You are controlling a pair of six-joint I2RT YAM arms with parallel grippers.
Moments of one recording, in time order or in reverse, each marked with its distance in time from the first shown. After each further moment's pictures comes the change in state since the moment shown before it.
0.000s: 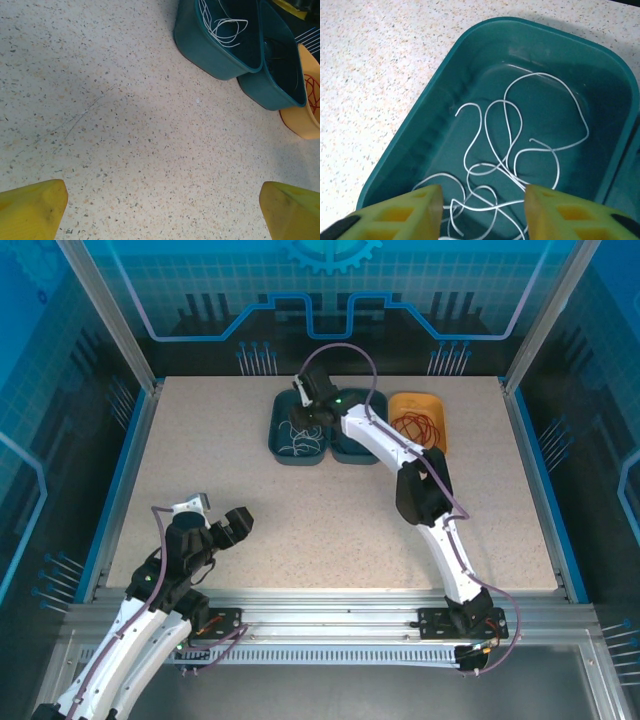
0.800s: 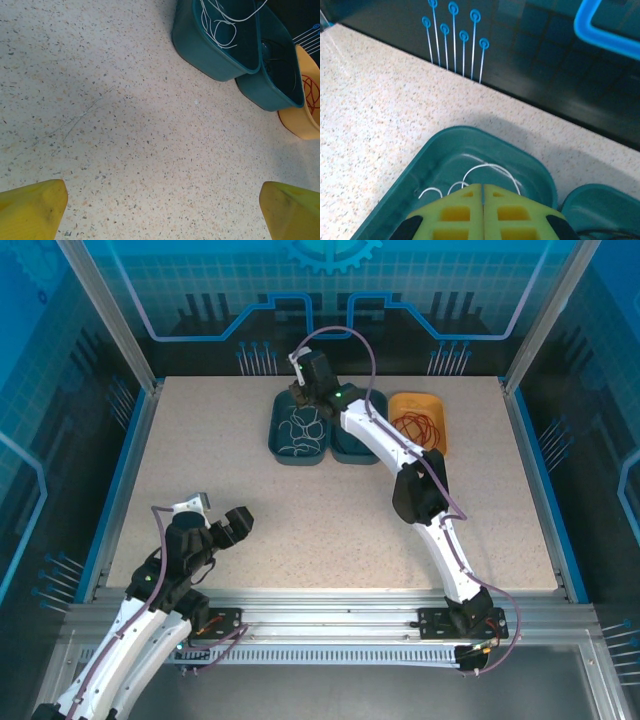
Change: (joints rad) left arm 0.000 0.000 0.000 0.008 0.001 0.003; right arm 0.000 0.061 0.156 0.145 0.170 -0.167
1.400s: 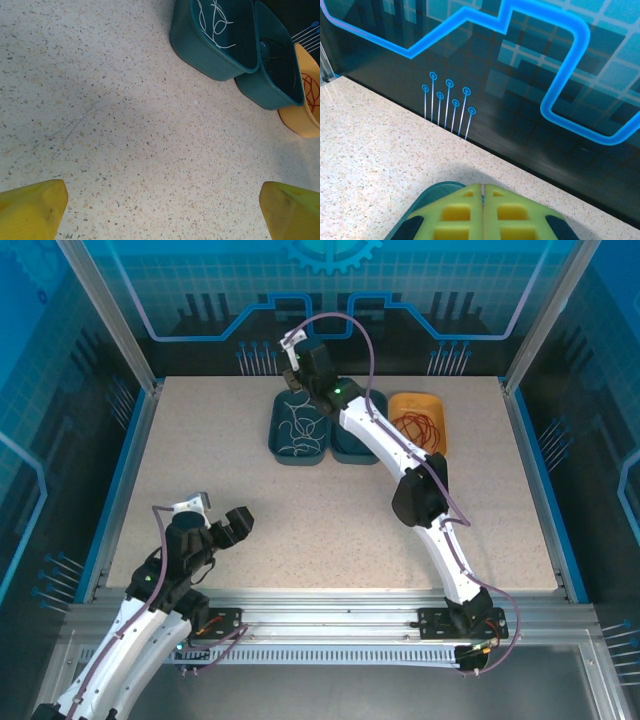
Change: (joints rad) left arm 0.000 0.000 0.000 0.003 0.001 0.019; right arm 0.026 -0.019 0.083 0.105 0.092 -0.146
